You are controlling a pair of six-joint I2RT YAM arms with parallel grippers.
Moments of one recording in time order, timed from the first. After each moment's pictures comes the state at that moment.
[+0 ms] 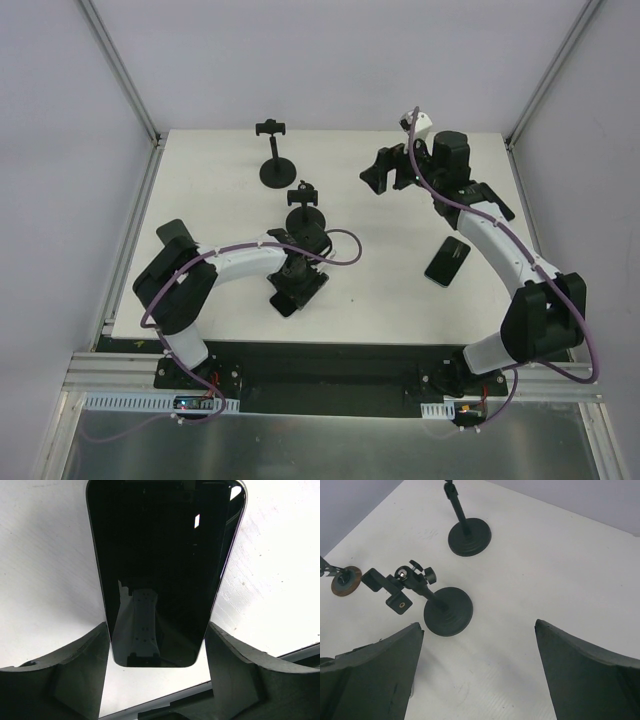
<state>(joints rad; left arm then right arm) -0.82 1.71 1.02 -0.72 0.02 -0.13 0.32 1.48 1.23 -0.05 -0.47 0.06</state>
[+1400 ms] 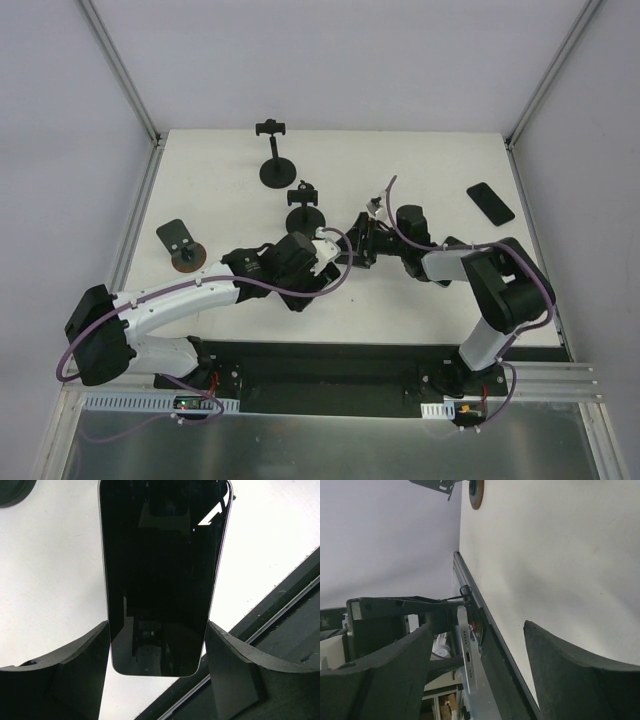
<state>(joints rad) -0.97 1.27 0.90 -0.62 -0.07 -0.07 0.46 1.66 0.66 0.60 -0.85 1.05</state>
